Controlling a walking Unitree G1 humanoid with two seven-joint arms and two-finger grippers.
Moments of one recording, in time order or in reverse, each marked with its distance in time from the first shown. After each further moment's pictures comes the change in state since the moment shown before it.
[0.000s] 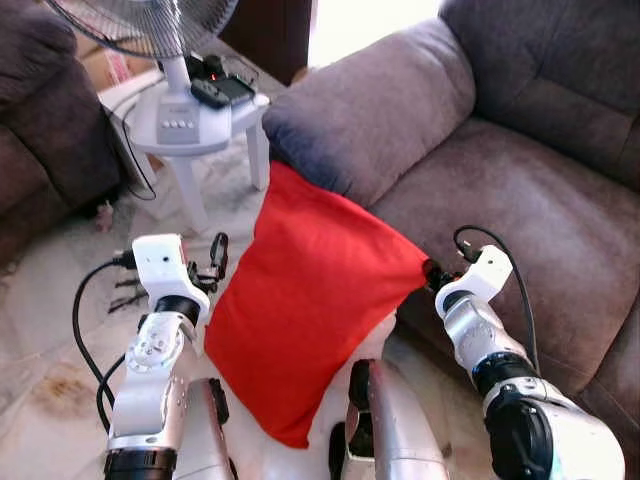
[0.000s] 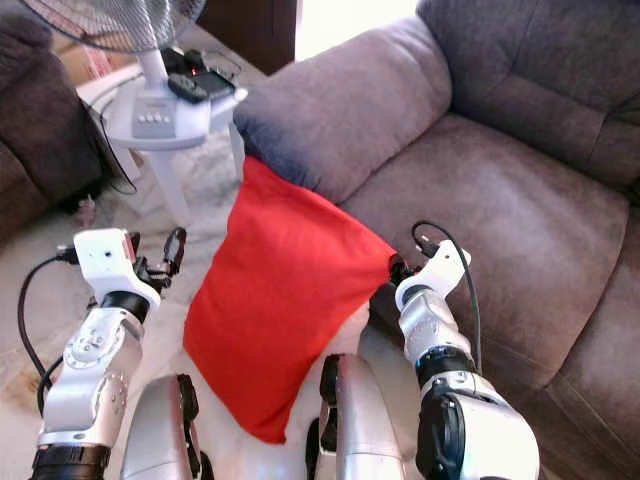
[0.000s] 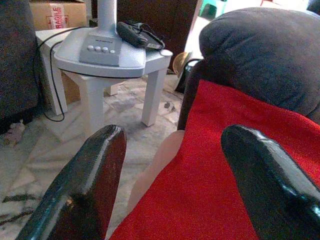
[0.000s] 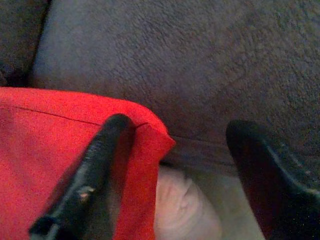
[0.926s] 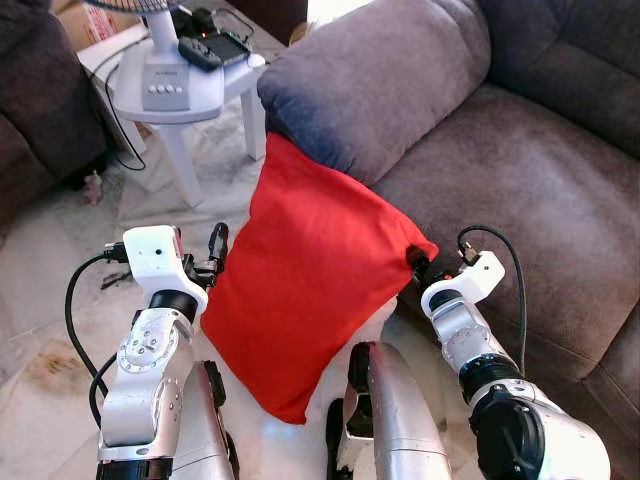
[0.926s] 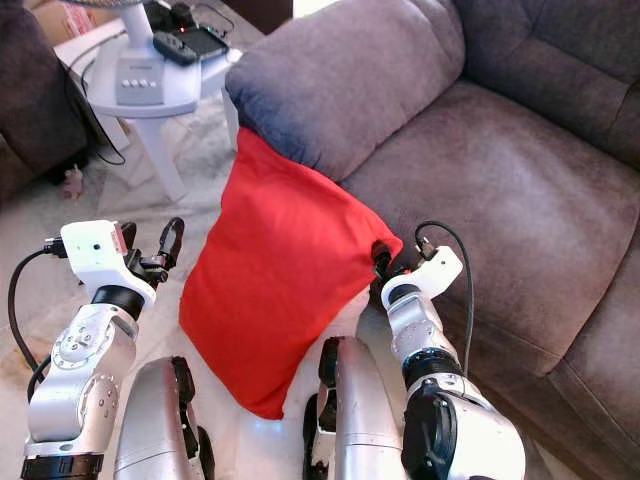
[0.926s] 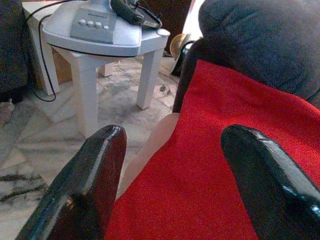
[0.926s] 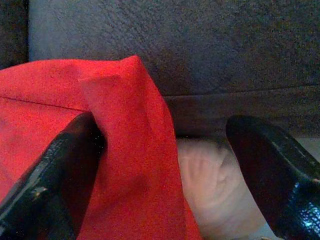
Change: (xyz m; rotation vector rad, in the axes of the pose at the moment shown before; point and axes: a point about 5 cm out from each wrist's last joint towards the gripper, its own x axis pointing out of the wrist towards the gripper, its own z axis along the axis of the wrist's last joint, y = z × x) left arm -0.008 -0.006 0.019 -0.027 -0.021 -0.020; right arm -0.001 0.017 -0.009 0.259 -0.010 0.171
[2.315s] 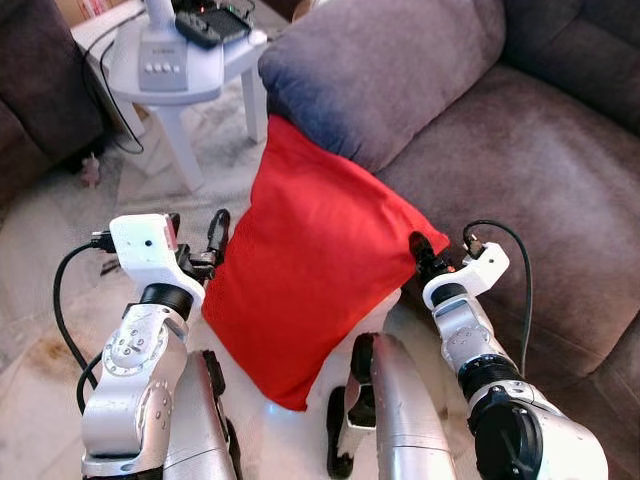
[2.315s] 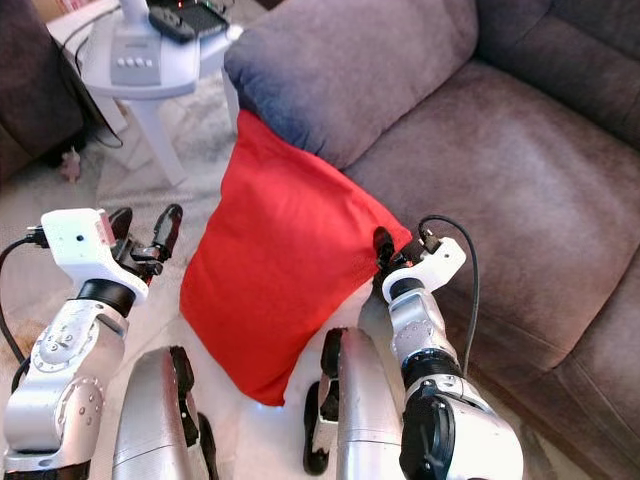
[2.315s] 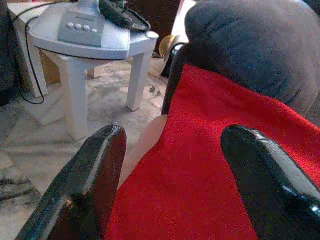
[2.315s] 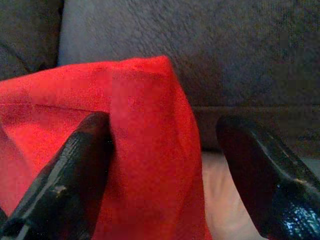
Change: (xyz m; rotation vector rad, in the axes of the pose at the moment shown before) left arm -0.011 -0.009 0.026 -0.011 -0.045 -0.068; right arm -0.001 0.009 0.009 -0.009 -0.099 0.151
